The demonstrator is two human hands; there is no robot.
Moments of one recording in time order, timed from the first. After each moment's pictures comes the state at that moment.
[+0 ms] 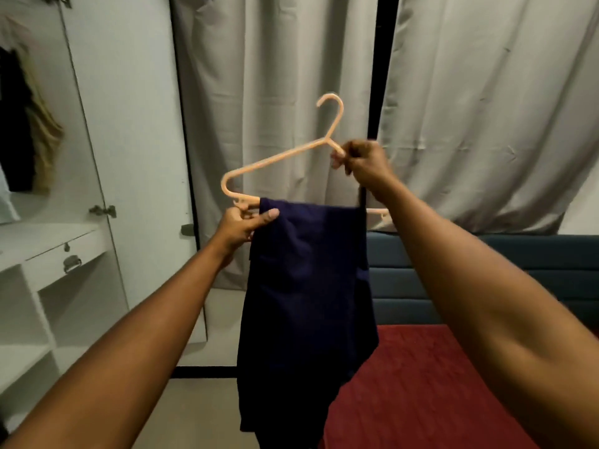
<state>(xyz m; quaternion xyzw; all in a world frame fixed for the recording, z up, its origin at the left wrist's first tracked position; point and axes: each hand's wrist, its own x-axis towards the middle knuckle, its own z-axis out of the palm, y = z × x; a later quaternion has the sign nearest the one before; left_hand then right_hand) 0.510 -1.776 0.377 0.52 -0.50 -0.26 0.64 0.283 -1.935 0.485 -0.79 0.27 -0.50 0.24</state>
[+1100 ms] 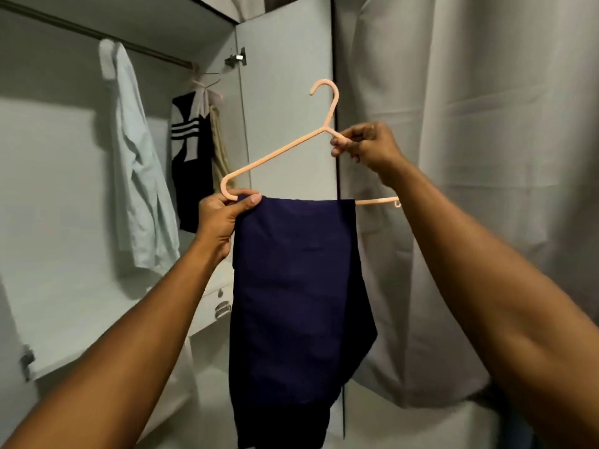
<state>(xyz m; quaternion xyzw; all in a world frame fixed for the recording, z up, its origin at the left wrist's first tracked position) 0.899 -1.880 0.479 0.52 -0.32 0.05 0.79 0.783 -2.154 0.582 -0.80 -0.06 -0.44 0.40</state>
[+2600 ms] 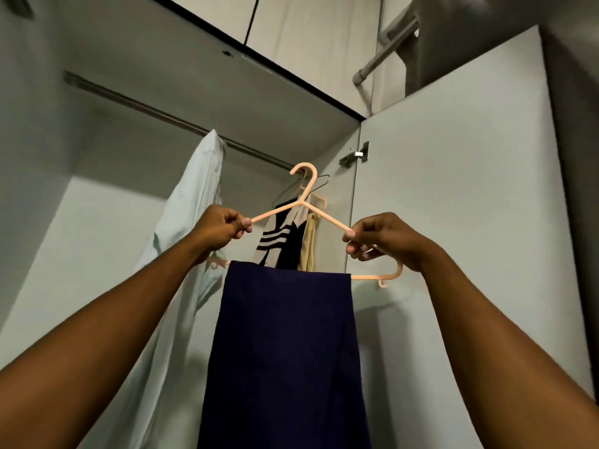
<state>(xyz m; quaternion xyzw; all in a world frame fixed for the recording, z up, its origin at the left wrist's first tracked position) 1.345 -1.872 0.687 0.72 -0.23 0.42 0.51 1.295 -2.225 0.733 -0.83 -0.34 -0.23 0.38</state>
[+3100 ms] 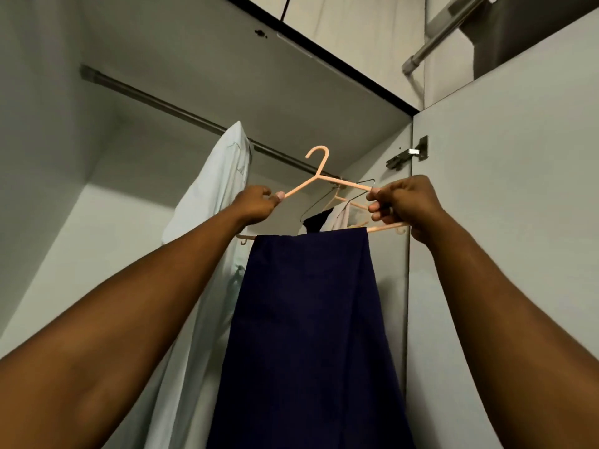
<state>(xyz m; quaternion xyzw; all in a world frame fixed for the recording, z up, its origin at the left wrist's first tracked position) 1.468 -1.836 0.786 0.78 -0.15 0.47 0.38 1.390 -2.132 0.799 -0.72 -0.29 -0.42 0.48</state>
